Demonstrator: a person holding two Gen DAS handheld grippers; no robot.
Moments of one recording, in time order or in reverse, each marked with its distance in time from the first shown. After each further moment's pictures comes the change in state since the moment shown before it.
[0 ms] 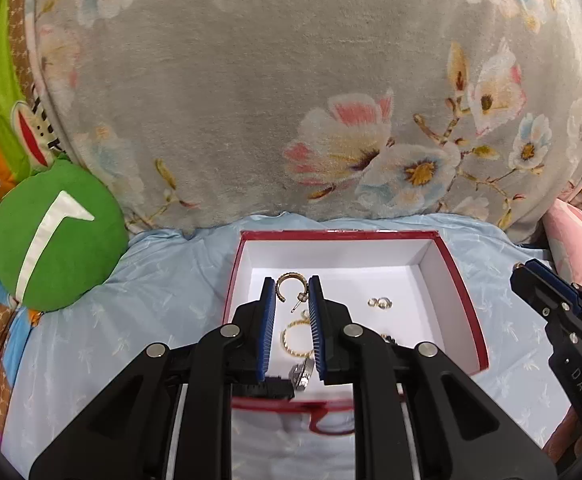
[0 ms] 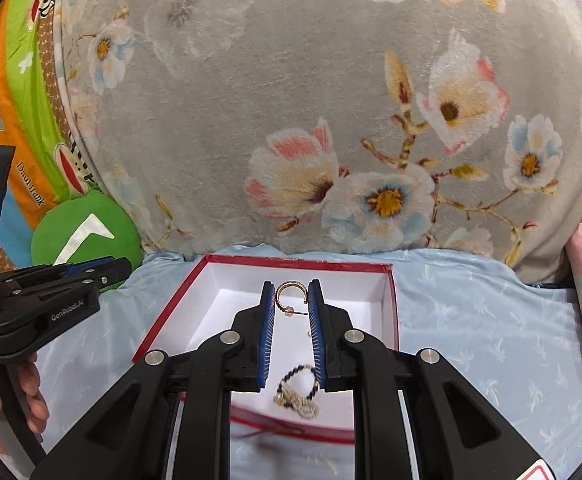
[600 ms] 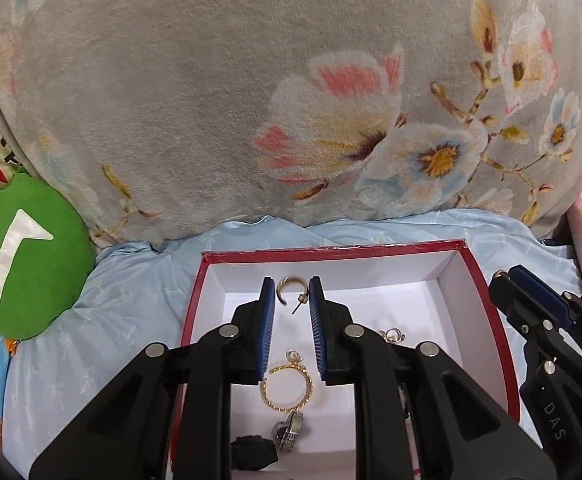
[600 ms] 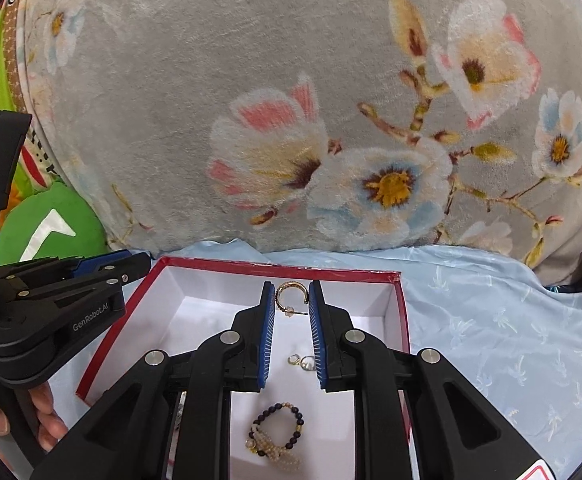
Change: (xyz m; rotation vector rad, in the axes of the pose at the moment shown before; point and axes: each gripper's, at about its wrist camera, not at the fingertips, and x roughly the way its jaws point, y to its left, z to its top) left arm 0.103 -0.027 0.027 0.039 0.058 0.016; right arm 0.099 -0.019 0.006 0.016 0.055 -0.040
